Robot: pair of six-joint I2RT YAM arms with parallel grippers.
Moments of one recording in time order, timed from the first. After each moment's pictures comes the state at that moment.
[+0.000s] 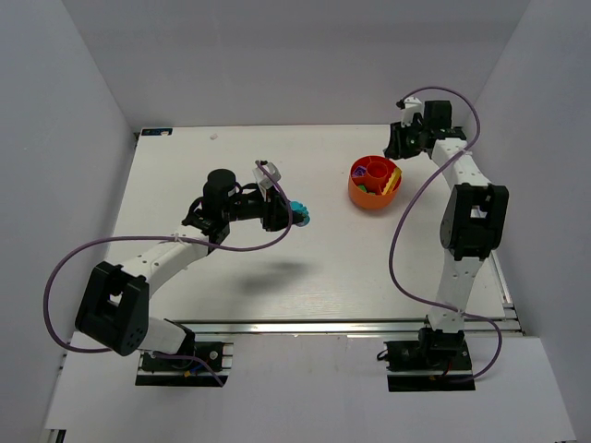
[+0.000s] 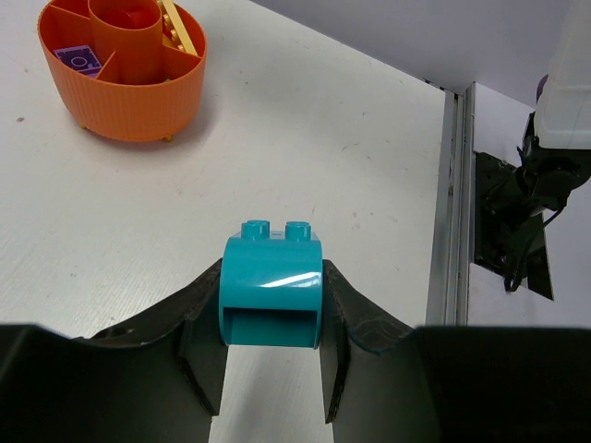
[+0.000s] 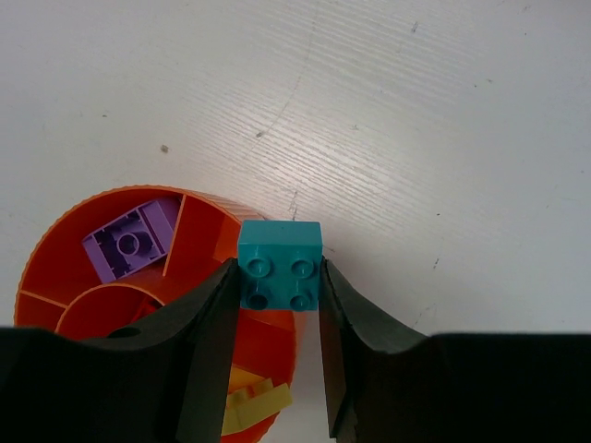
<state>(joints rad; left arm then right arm) -0.47 1.39 0.85 0.33 0.85 -0.09 0.01 2.10 1.82 -0.46 -0.42 -0.25</state>
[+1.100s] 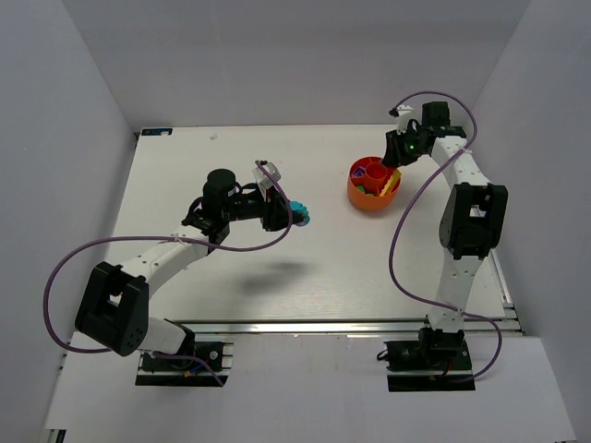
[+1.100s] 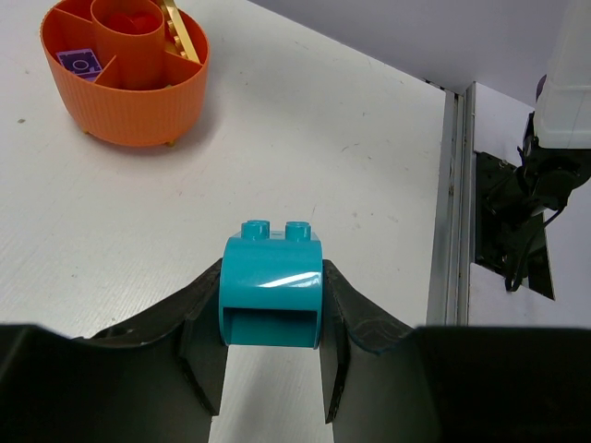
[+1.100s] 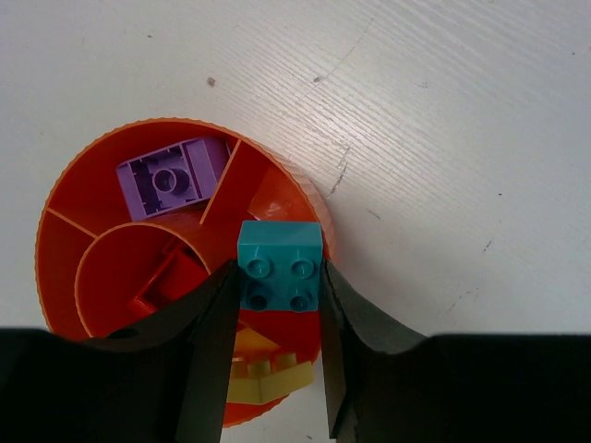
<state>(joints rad) -0.47 1.38 0.85 0.33 0.85 -0.09 0.01 2.12 1.87 -0.65 -0.51 -0.38</state>
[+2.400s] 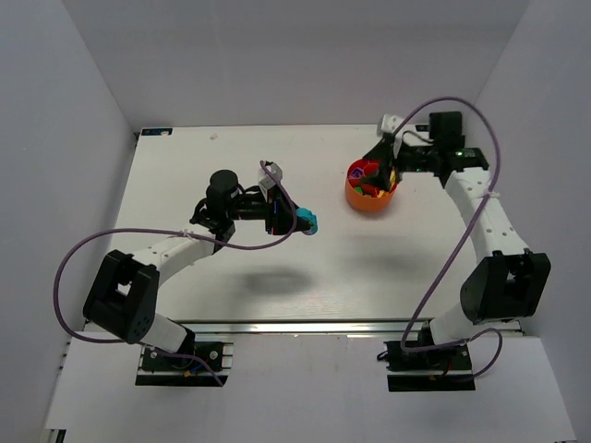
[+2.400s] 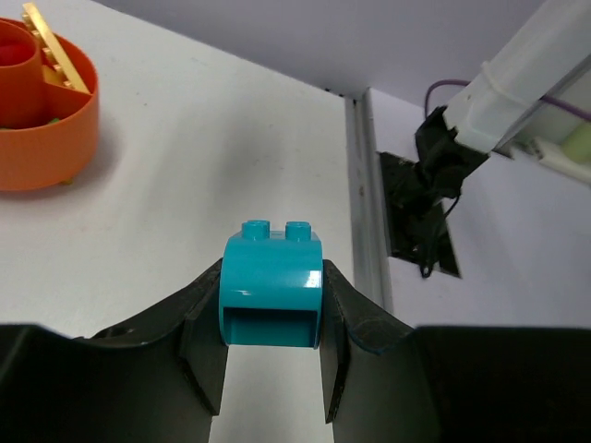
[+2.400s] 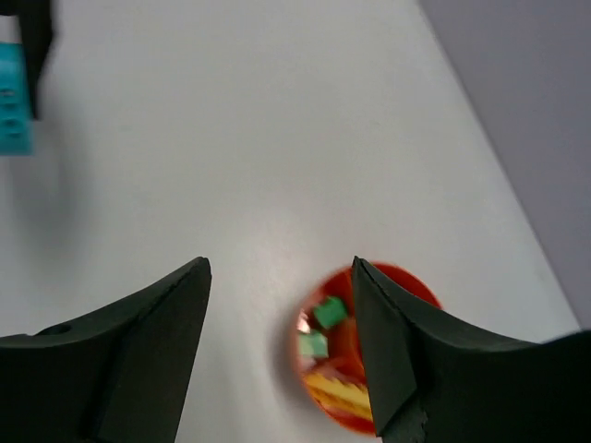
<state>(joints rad) -0.48 1.45 0.85 0.53 1.05 -0.25 0.07 1.55 1.53 -0.62 -1.02 -0.79</state>
